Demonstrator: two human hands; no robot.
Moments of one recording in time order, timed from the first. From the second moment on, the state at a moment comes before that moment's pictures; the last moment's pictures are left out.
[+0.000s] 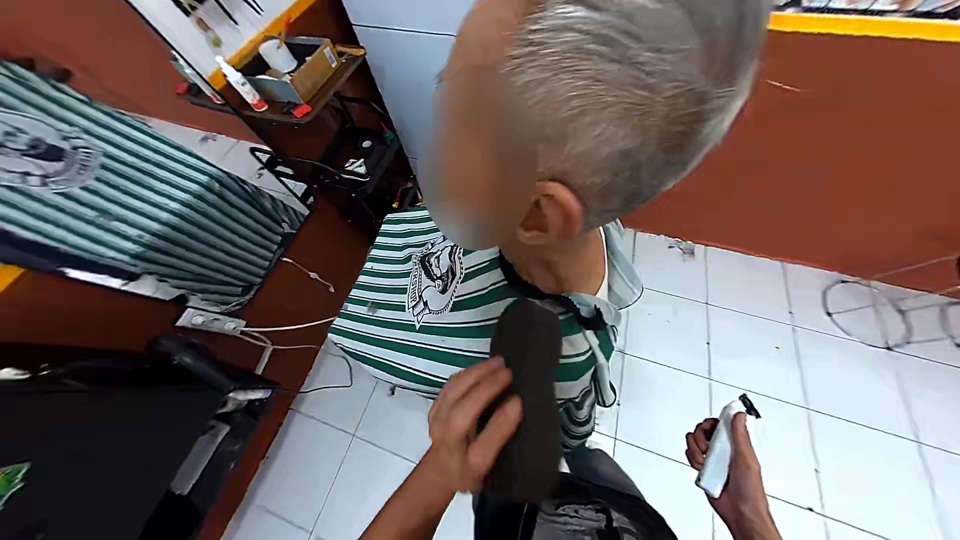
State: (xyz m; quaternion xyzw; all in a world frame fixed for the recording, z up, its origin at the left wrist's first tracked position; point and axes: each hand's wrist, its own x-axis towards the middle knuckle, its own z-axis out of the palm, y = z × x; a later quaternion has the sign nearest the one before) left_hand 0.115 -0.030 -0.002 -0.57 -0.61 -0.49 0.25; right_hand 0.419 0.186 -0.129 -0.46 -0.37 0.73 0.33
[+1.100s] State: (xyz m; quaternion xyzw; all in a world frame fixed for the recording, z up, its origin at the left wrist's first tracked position) left_hand 0.238 0.070 0.054 -0.58 -0.70 -0.27 0.33; right_hand 0.371 0.239 -0.009 -0.03 -0.54 0.80 0.26
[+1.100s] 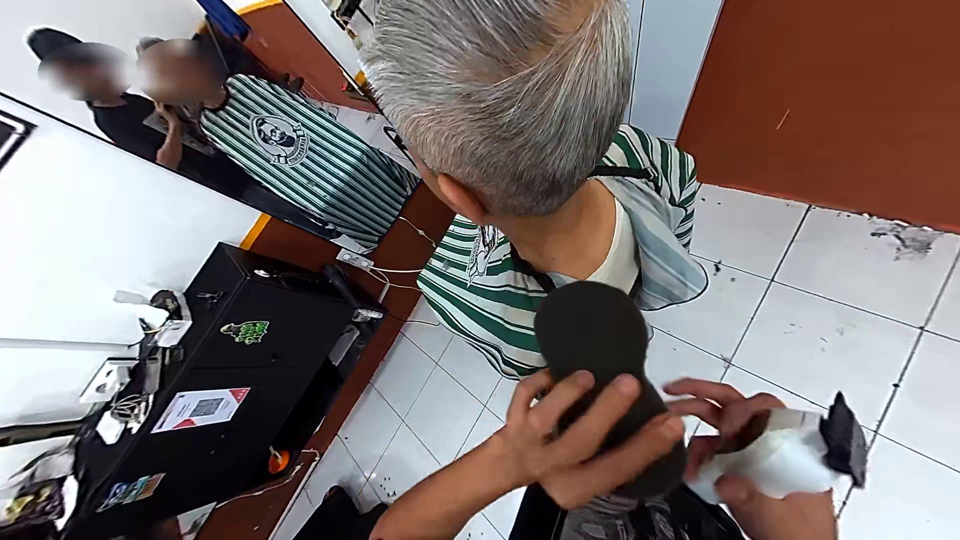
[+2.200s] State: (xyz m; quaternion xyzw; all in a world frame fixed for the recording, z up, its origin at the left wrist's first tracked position) left_hand 0.028 0.045 0.104 -0.43 -0.71 -0.52 0.20; right_hand 0.251 0.179 0.157 -0.04 -0.89 0.13 0.43
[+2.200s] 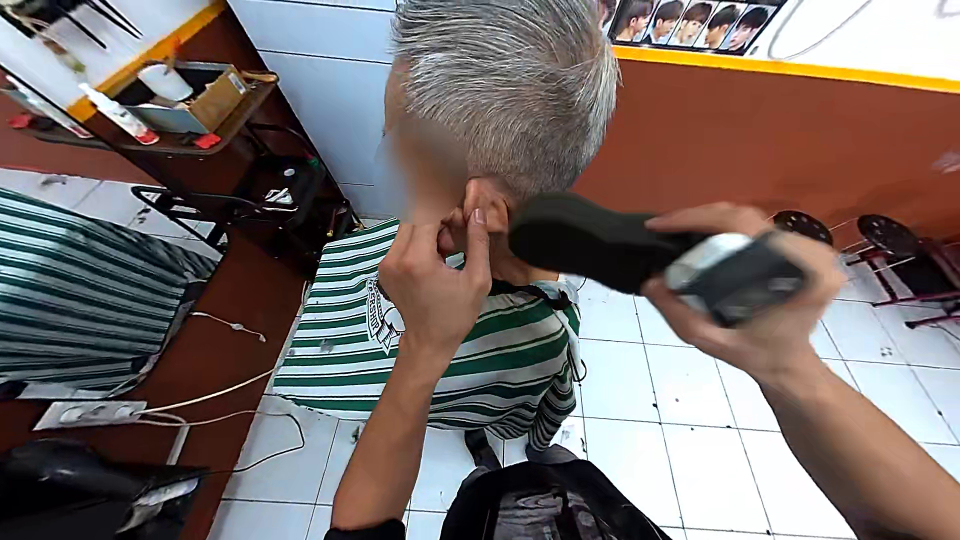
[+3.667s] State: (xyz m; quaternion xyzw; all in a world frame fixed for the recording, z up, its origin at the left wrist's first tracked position) left_hand 0.018 0.029 0.112 -0.46 -0.70 -0.50 0.22; right_hand 0.218 0.173 0.099 -0.01 -0.80 0.19 0.57
